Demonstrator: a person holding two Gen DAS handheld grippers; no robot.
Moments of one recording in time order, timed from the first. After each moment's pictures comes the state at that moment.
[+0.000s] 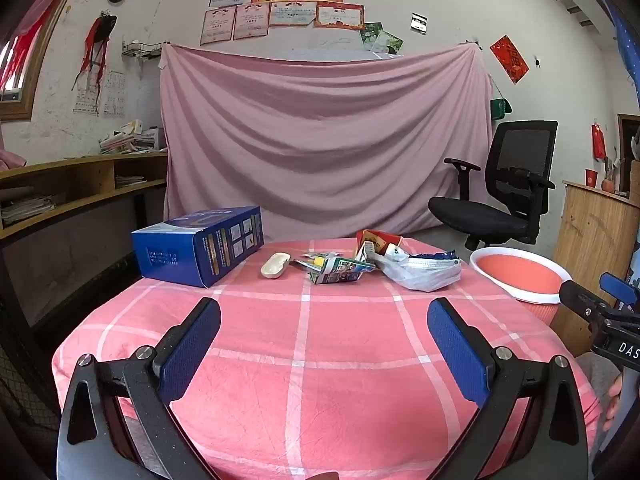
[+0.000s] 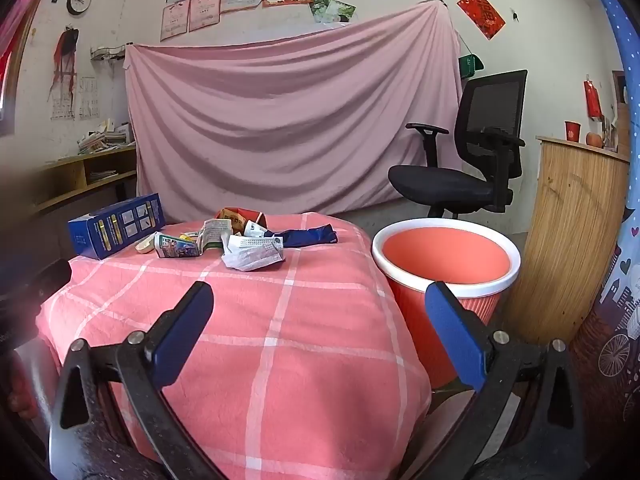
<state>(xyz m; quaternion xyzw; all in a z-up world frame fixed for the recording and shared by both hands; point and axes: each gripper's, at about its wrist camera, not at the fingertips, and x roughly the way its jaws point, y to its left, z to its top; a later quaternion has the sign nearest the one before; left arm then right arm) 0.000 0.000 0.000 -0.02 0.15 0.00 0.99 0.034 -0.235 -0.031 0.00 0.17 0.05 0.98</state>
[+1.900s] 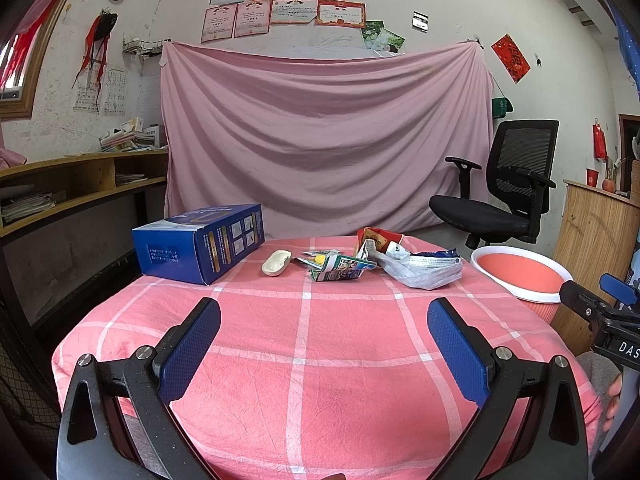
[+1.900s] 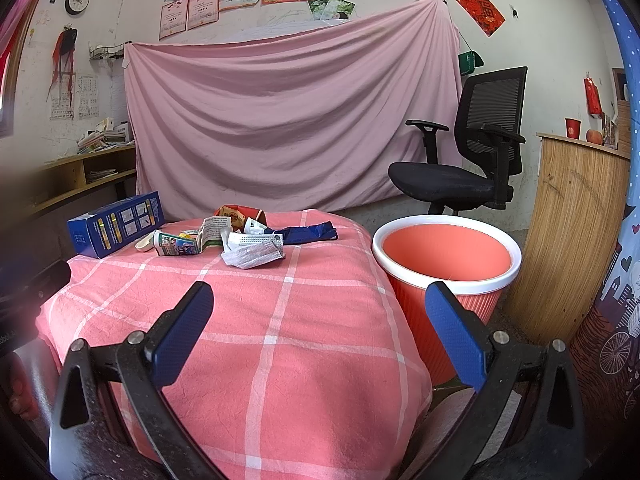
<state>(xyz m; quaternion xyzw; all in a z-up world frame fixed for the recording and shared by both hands) 0.000 0.000 0.000 -0.02 0.15 0.00 0.99 0.035 -0.235 -0.031 0.01 0.17 0.05 0.98</state>
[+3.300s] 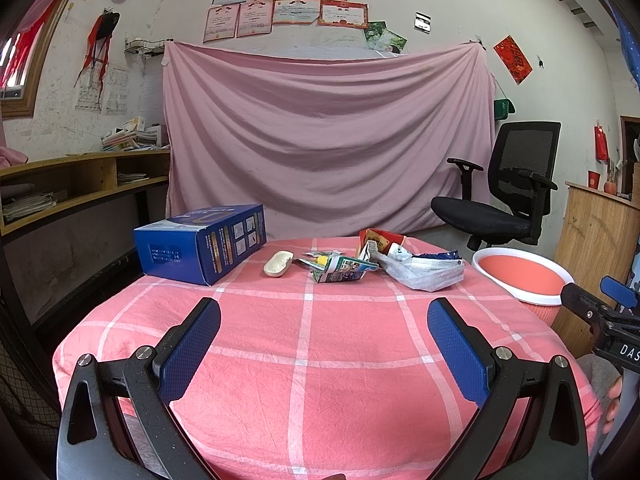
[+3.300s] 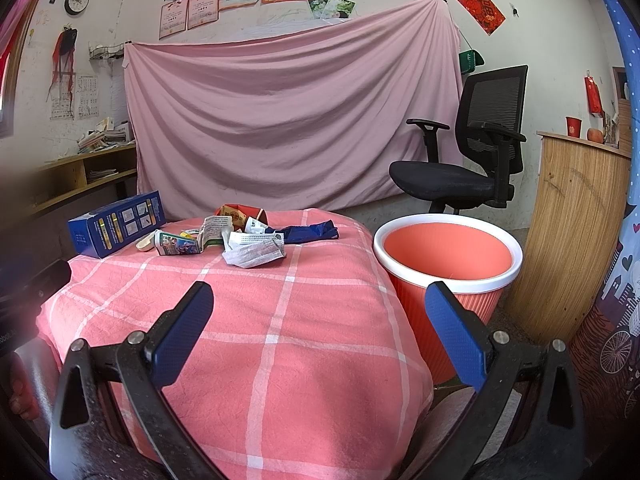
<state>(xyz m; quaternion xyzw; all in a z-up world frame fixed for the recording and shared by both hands) 0.002 0.003 -0.003 -0.02 0.15 0.01 0.99 0.035 -0.234 -0.030 0.01 0.17 0.05 0.98</state>
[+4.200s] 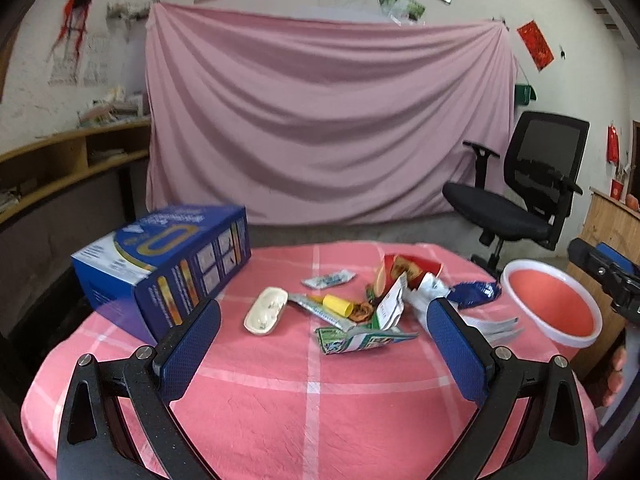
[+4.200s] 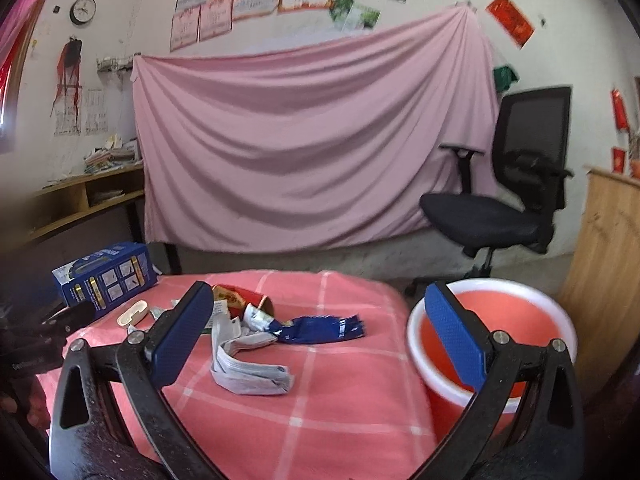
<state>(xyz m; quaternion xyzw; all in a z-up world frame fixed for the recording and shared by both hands) 0.158 0.033 0.010 -0.04 0.22 -0.01 0.97 0.180 -0.212 0.012 0.01 0.16 0.11 0.98</state>
